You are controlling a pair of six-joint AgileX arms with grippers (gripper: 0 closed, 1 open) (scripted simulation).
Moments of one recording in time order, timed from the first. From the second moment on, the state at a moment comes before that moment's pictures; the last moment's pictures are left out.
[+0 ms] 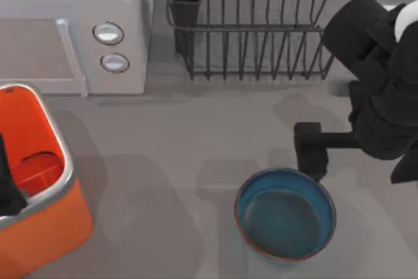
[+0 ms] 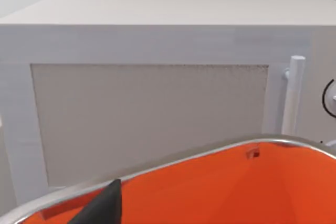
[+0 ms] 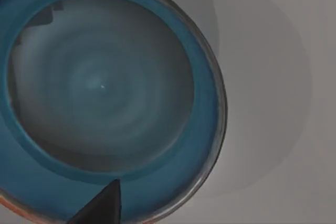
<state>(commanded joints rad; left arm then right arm) 0.00 0.00 0.00 0.00 0.00 0.00 0.58 1.60 1.24 -1.15 0.01 0.59</state>
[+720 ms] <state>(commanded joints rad) 0.00 0.00 0.00 0.00 0.00 0.00 0.60 1.69 1.19 -1.08 0.00 0.61</state>
